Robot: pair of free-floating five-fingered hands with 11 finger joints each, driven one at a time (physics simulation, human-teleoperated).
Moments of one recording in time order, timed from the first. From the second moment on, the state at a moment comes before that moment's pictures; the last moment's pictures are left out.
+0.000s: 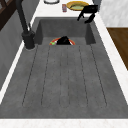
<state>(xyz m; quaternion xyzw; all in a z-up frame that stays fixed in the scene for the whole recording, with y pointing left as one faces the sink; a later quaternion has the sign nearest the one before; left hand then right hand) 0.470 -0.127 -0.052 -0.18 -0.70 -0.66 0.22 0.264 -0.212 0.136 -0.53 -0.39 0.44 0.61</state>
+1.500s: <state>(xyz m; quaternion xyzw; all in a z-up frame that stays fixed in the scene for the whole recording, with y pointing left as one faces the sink) 0.421 -0.116 0.123 -0.20 -0.69 -0.66 0.22 0.264 -0.212 0.136 -0.53 -0.39 0.44 0.61</state>
